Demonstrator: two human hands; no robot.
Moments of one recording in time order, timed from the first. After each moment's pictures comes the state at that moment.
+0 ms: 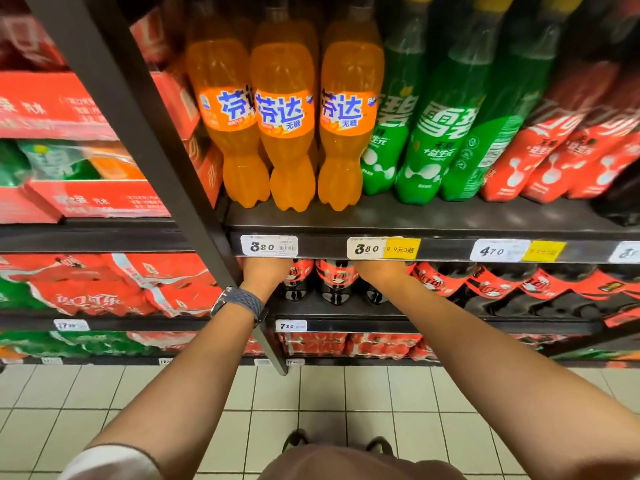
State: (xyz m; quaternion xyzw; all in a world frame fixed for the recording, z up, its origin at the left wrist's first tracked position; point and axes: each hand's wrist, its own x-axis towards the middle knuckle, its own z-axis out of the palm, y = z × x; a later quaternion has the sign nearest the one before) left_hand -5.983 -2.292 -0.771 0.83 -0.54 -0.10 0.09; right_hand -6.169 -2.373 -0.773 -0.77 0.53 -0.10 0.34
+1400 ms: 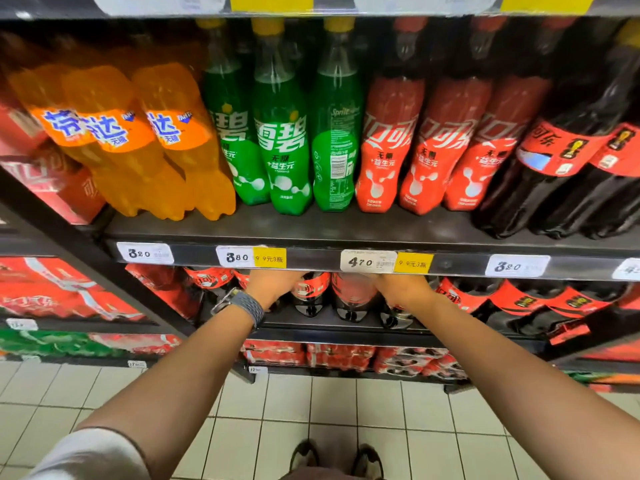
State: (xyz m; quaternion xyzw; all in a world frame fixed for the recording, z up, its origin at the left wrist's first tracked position) left_hand -6.163 -2.360 -0.766 0.81 -0.48 -0.26 0.21; right_hand -6.384 -2.454 -0.777 -0.84 0.49 0.00 0.22
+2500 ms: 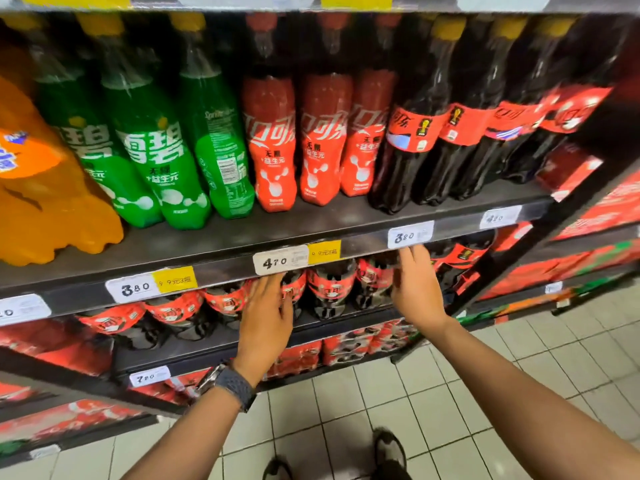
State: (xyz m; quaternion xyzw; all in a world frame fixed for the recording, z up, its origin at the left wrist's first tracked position) left_hand -6.277 -2.335 -0.789 0.66 -0.63 -0.14 0.38; right_hand -6.537 -2.423 -0.774 -0.77 0.59 -0.24 0.05
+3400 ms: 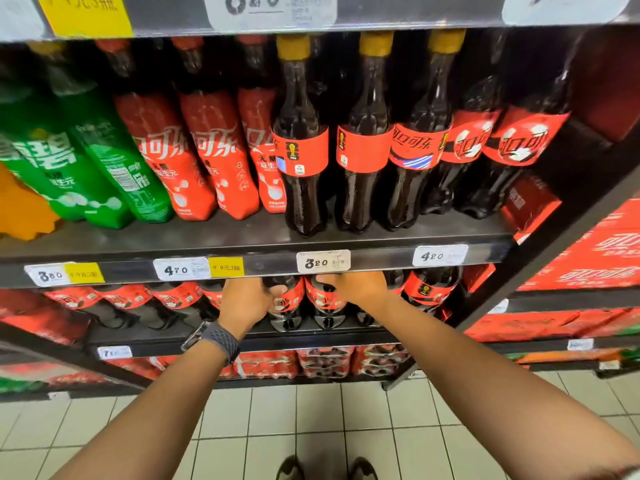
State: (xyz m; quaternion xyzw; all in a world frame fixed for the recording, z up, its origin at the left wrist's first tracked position) left_hand -6.384 -2.419 -0.771 0.79 -0.55 -0.06 0.24; right_hand -6.575 -2.526 -0.779 -0.82 0.49 -0.08 0.27
